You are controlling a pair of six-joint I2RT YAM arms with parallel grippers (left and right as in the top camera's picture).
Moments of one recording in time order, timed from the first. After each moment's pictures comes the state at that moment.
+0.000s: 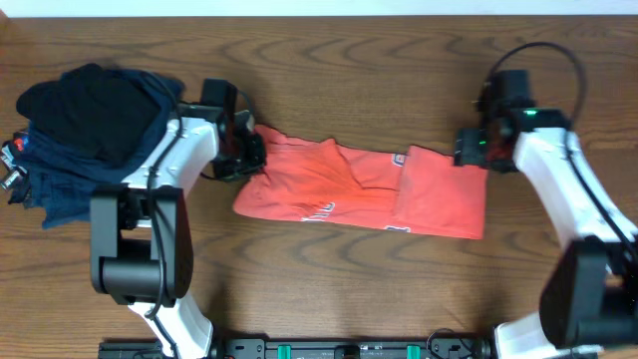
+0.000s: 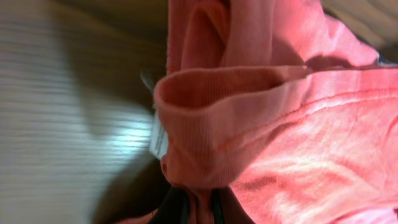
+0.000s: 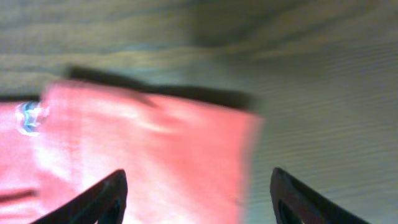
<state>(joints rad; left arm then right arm) -0.08 1.90 1.27 -0.82 0.28 -0.30 0.01 1.67 1.25 -0.87 0.06 0.17</state>
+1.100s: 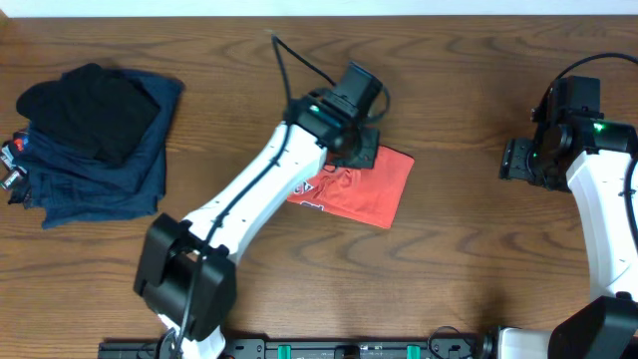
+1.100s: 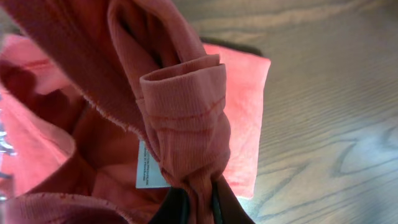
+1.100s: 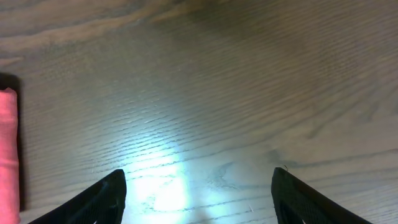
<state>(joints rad) -0.65 1.87 1.60 -0.91 0.12 -0.43 -0.14 1.51 1.26 -1.06 0.10 0.12</state>
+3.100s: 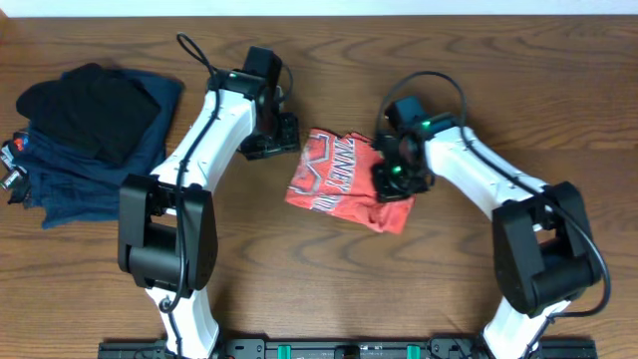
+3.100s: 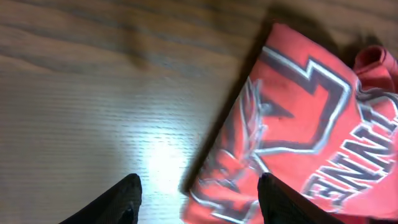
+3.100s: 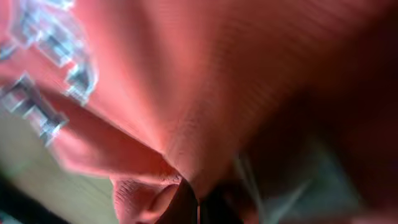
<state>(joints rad) -0.27 1.98 1.56 -1.02 0.18 -0.38 0.36 1.90 1.26 -0.93 -0.33 0.20</state>
